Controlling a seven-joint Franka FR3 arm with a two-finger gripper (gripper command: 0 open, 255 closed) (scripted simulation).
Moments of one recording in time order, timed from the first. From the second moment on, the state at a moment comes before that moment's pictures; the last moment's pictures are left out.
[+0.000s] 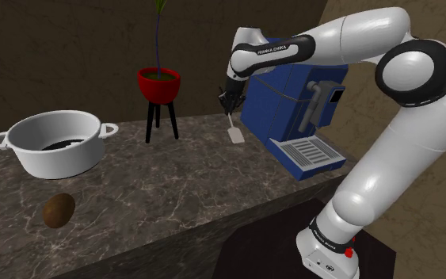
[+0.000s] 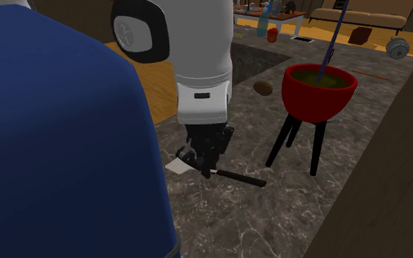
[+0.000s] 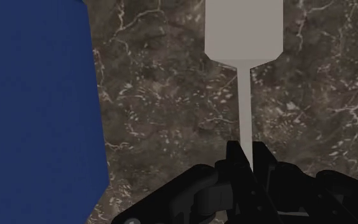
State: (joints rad) arm -0.13 -0.01 0.06 -2.02 -0.02 2.08 0.31
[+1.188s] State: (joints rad) arm 0.05 -0.04 0.26 -2.03 -0.04 2.04 0.69
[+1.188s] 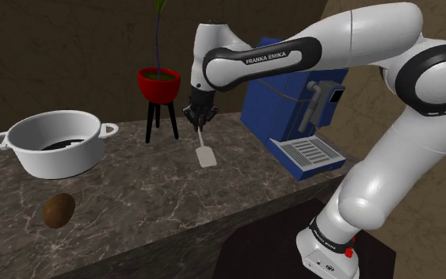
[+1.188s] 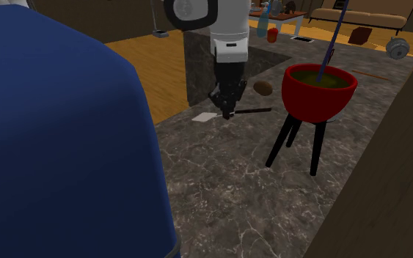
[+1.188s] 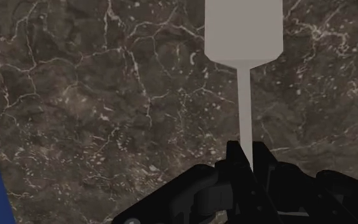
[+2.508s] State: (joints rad) arm 0.34 0.29 0.46 -1.62 -0.20 1.91 1.20
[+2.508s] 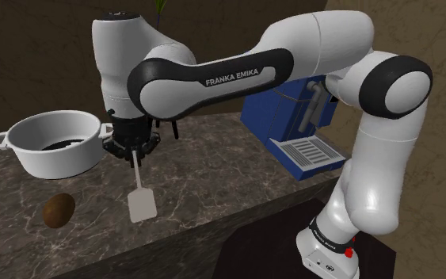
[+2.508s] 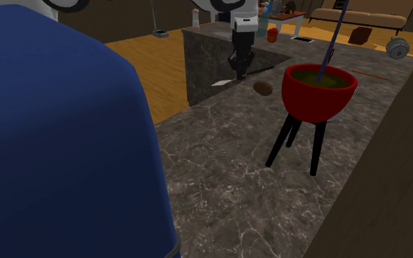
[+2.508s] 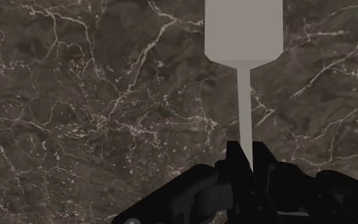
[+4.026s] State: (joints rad) arm 0.46 0.51 0.45 -1.54 -0.31 2.01 1.36
